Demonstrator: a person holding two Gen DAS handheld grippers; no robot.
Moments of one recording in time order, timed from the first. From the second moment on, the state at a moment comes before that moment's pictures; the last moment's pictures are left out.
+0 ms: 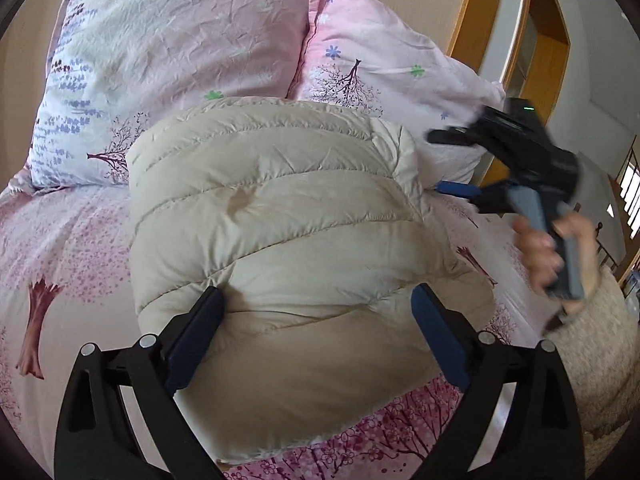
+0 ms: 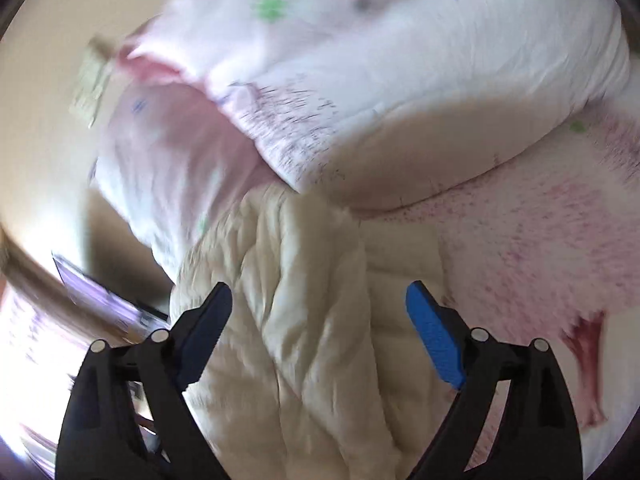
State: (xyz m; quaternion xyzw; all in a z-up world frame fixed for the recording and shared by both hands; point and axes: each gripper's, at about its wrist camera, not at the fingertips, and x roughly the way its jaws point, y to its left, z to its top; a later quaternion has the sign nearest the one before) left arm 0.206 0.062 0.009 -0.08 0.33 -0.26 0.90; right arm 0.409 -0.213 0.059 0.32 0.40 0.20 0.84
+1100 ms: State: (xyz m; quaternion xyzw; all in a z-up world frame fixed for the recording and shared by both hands) left arm 0.201 0.052 0.011 -0.01 0.34 -0.16 0.93; right arm 0.293 -0.150 0.036 0.12 0.42 0.17 0.89
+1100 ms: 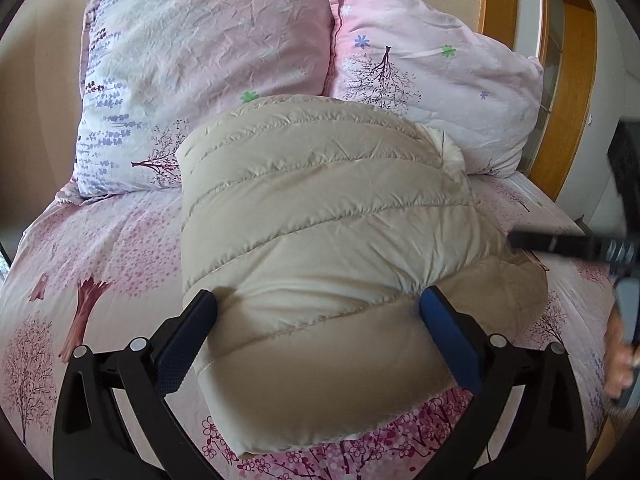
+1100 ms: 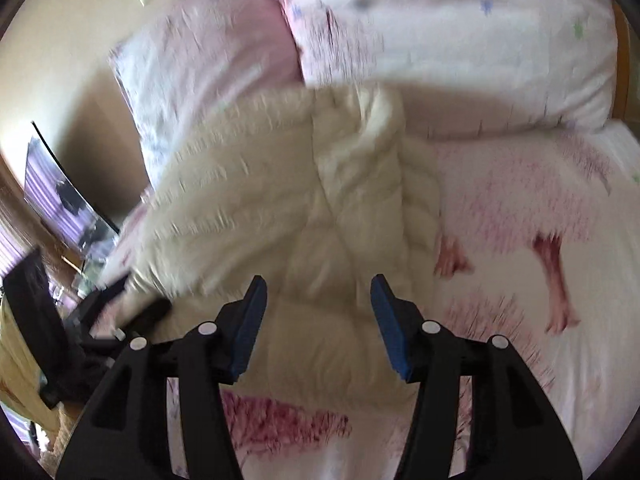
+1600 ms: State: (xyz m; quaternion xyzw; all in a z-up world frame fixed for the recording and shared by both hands) left arm 0.200 0.054 0.008 -0.01 0.36 -0.14 0.92; right arm 0.292 -0.145 0.013 0.14 0.43 0.14 0.88
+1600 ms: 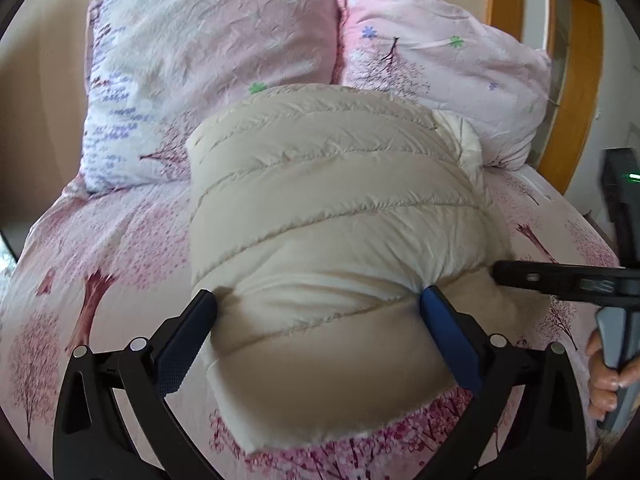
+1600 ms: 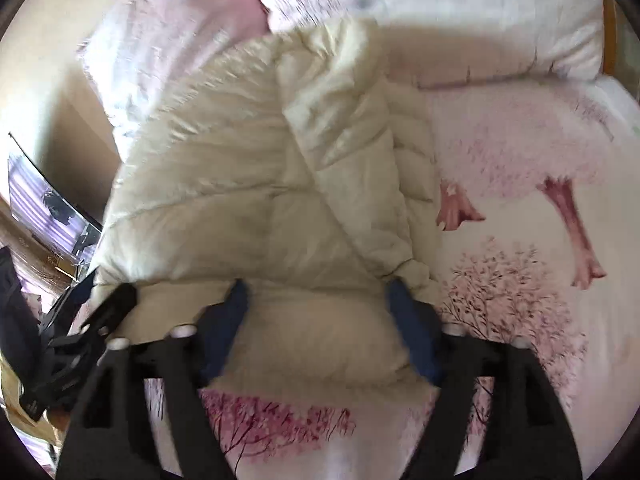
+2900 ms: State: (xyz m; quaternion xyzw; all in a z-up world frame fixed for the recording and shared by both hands) left arm 0.102 0.051 0.021 0.01 0.43 -0.05 0.90; right arm 0.189 -0.122 0.030 0.03 0.41 0.09 0.91
